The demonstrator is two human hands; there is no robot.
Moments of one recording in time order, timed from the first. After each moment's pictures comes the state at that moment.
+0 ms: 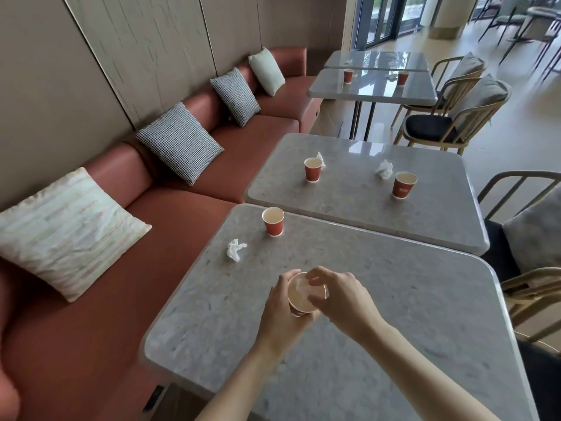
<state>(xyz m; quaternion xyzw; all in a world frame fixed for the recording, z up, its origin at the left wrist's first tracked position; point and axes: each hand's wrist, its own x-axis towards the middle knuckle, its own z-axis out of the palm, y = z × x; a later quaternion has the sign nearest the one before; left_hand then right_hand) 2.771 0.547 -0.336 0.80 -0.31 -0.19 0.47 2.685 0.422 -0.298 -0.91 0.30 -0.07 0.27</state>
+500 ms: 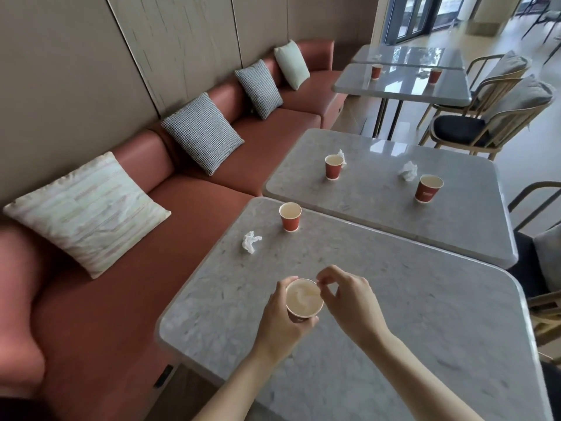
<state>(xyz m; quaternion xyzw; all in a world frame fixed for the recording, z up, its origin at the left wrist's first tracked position) 2.773 0.574 -0.347 0.81 -0.28 -0.19 0.48 2.692 0.433 -0.311 -0.89 0.29 -0.16 0.32</state>
